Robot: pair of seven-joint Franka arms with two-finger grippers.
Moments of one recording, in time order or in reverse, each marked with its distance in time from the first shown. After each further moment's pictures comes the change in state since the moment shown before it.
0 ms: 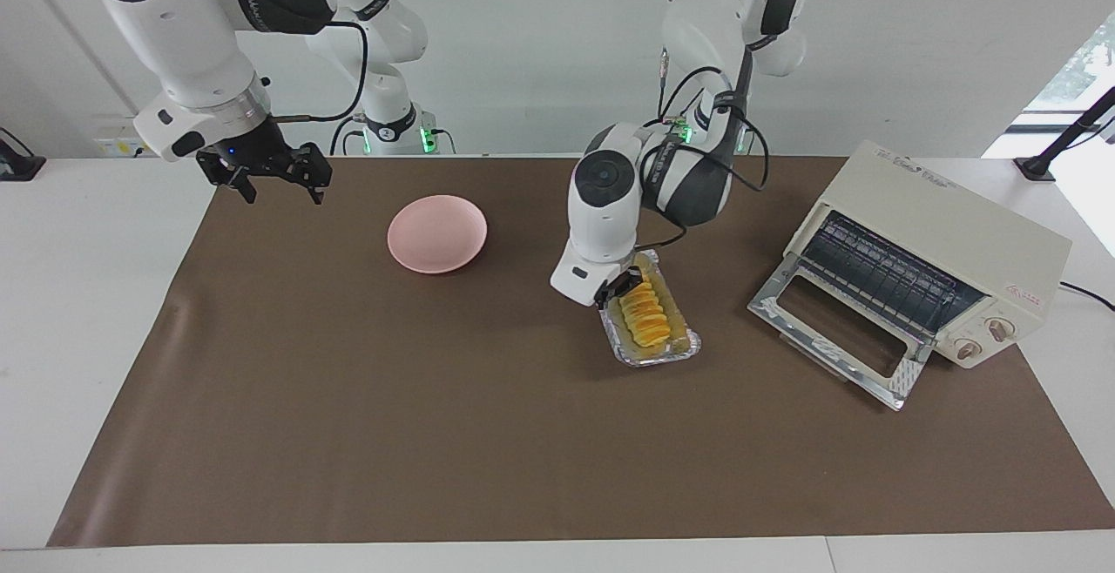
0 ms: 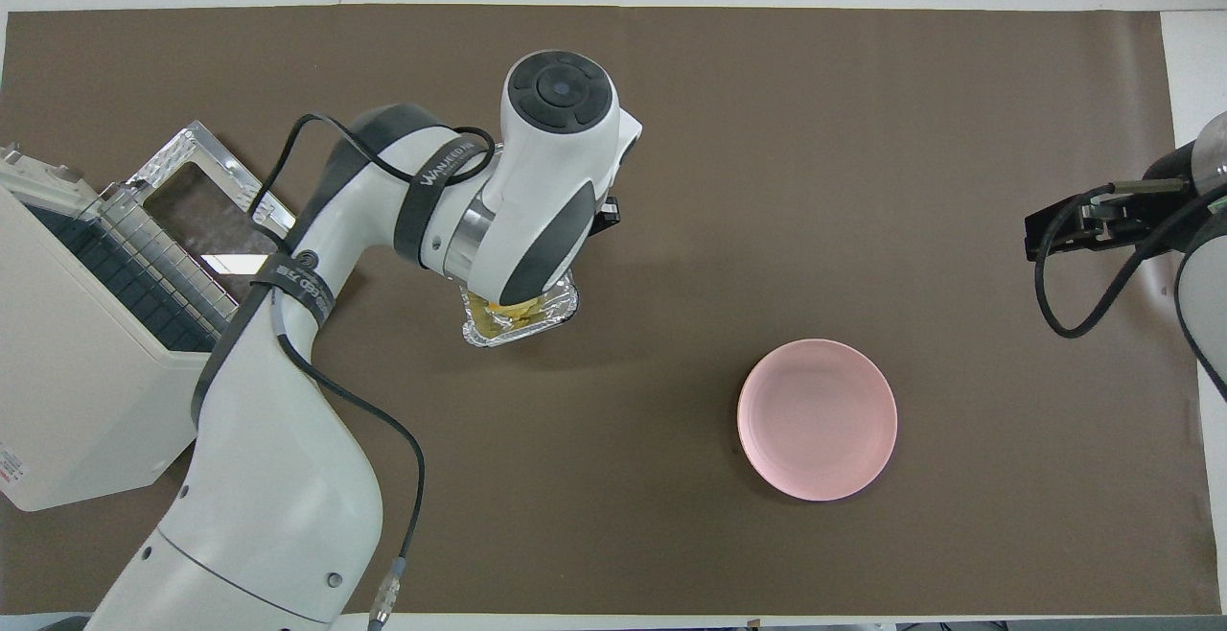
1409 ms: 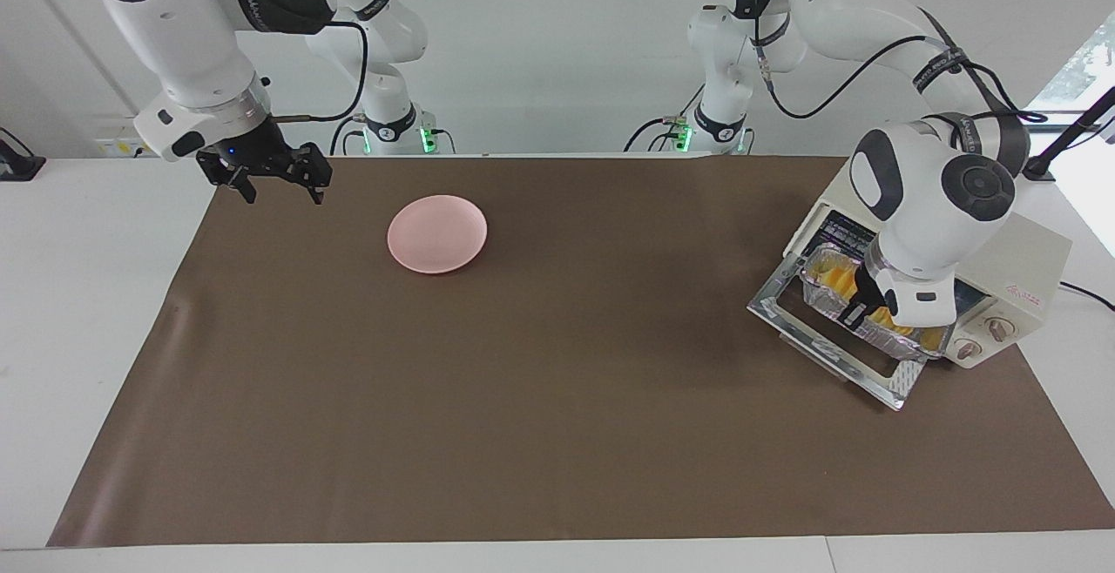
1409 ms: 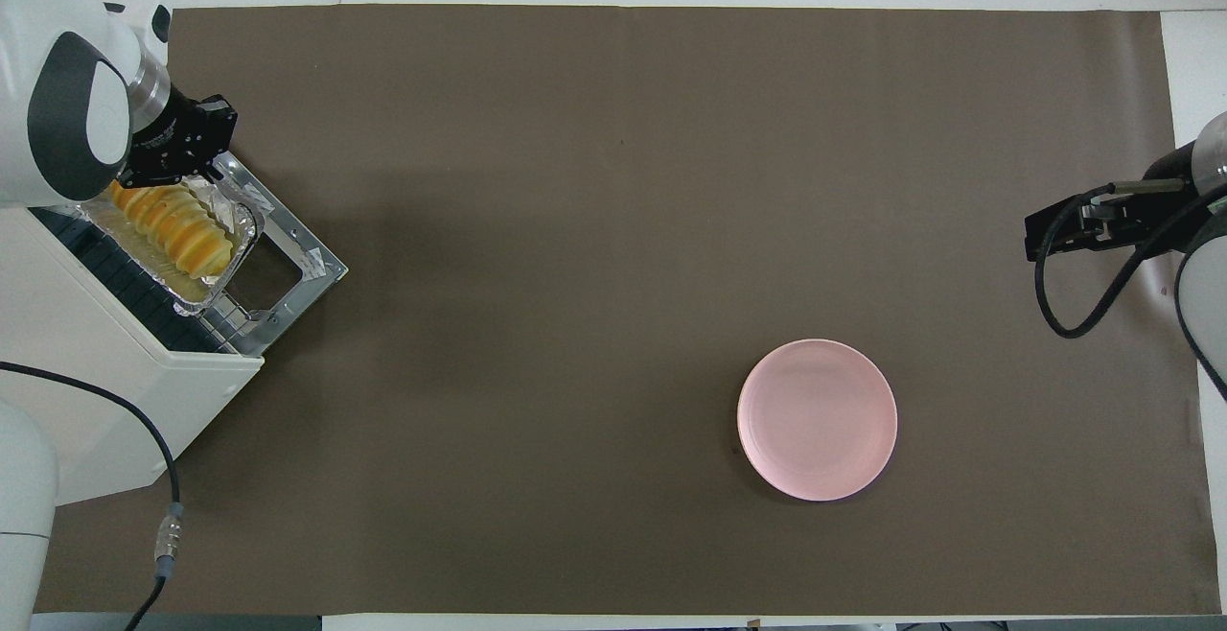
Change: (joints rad) left arm 0.180 -0.095 0.413 -0.150 -0.054 0.021 0.079; right arm 0.000 0.000 0.000 0.000 0.000 0.000 0.000
